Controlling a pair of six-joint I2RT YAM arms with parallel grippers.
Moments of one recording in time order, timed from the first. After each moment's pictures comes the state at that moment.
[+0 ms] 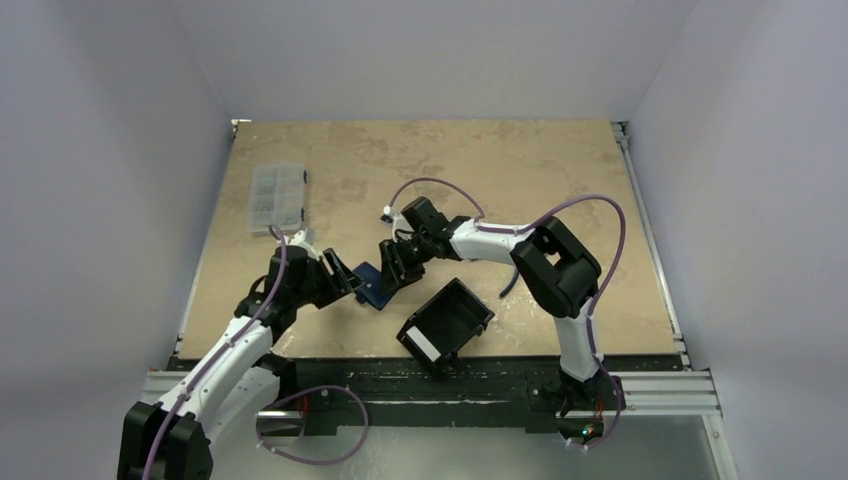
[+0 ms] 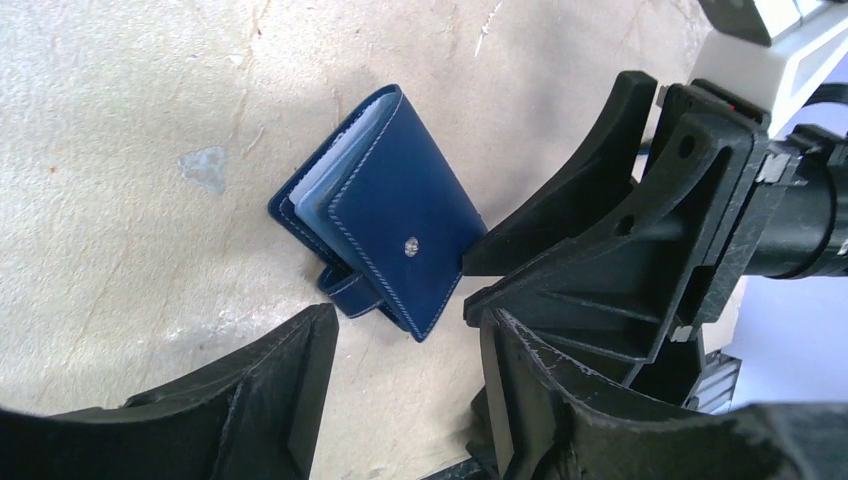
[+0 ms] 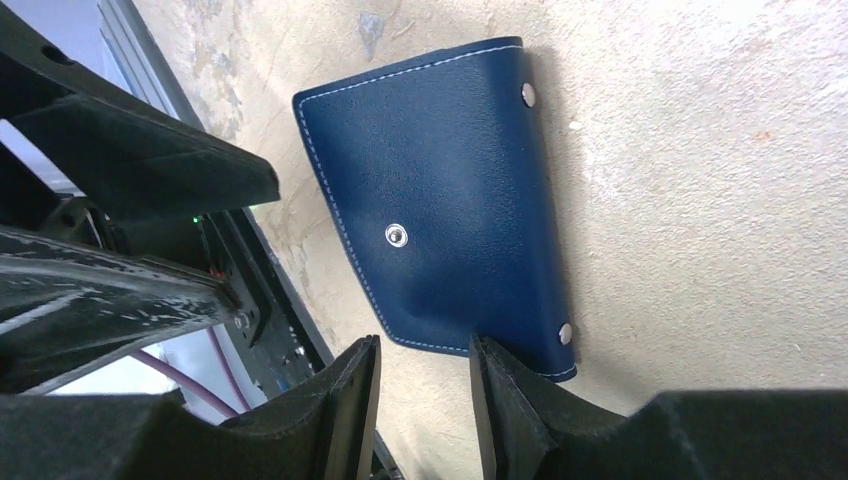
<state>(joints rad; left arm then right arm) -0.28 0.81 0.36 -0.24 0.21 -0.78 0.80 2.03 1.30 -0.21 -0.64 0.50</state>
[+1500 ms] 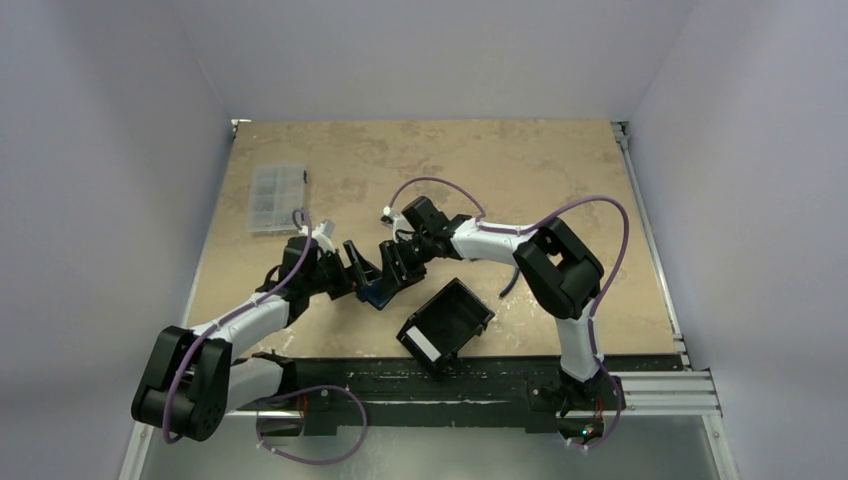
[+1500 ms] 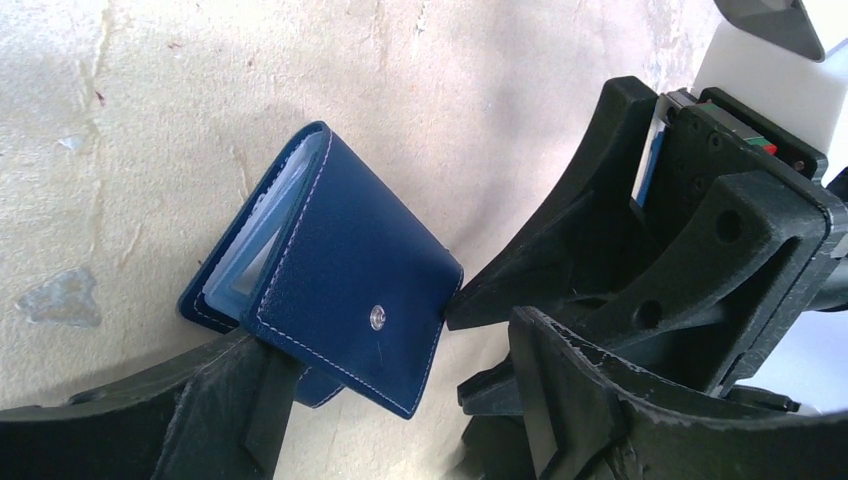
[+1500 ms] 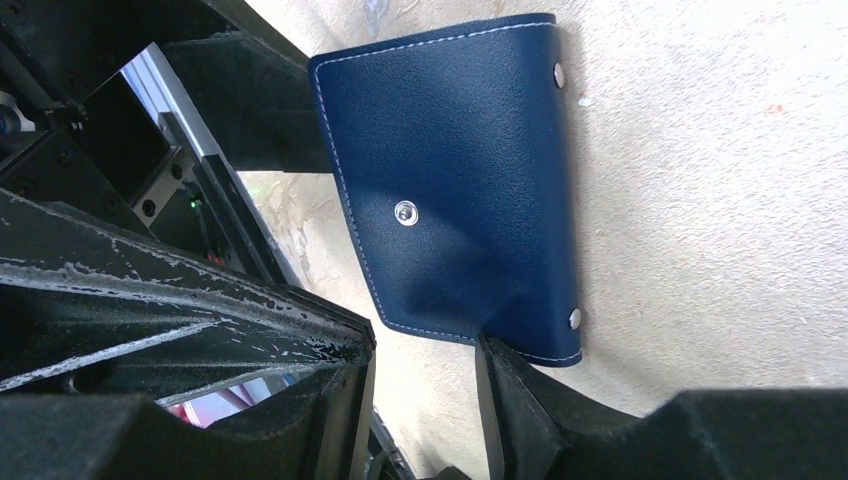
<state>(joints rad) -0.27 1.16 0.35 0.13 0.39 -0.74 0.80 2.02 1.31 -0.24 -0.64 0.47</state>
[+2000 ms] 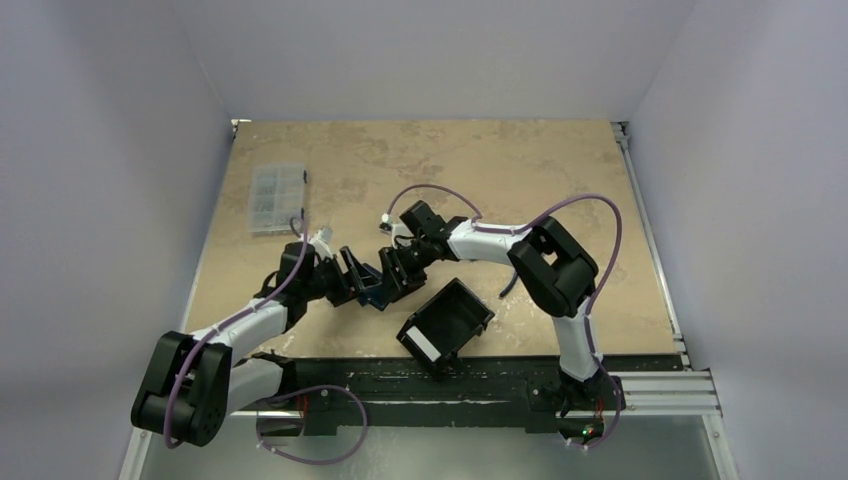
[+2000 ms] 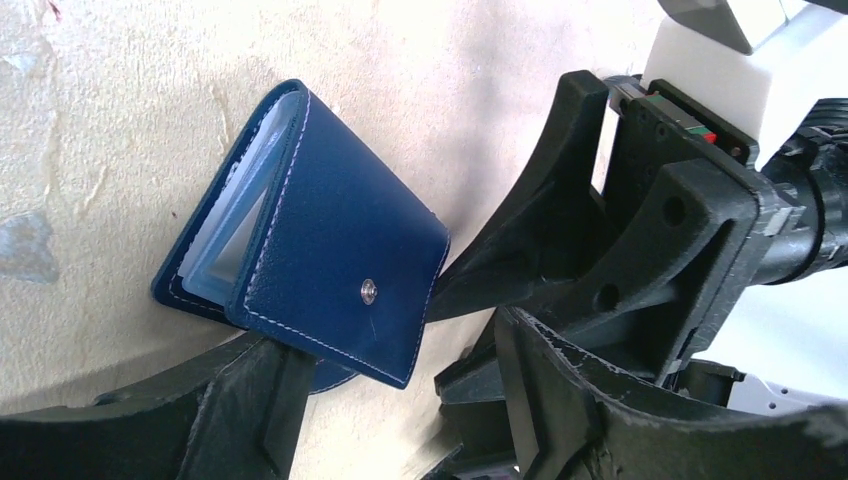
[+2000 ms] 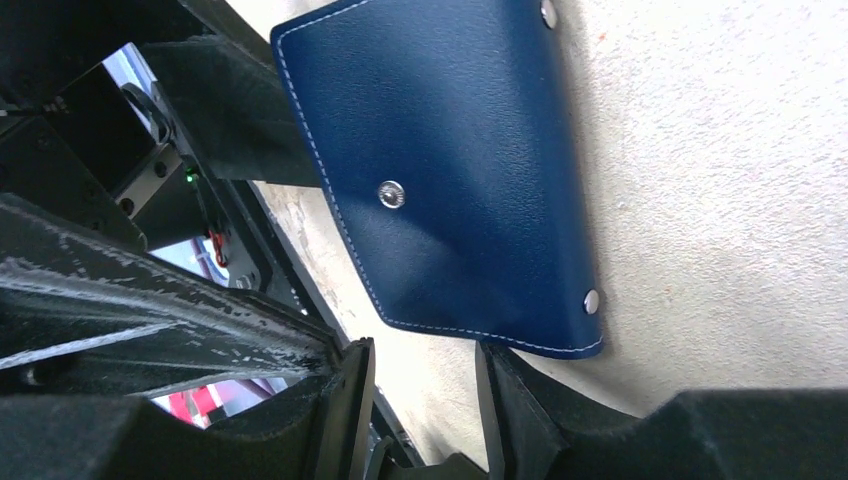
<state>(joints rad) -0.25 1.14 0.30 0.17 0.49 -0.82 0.80 2.05 1.32 -0.28 -0.68 0.48</state>
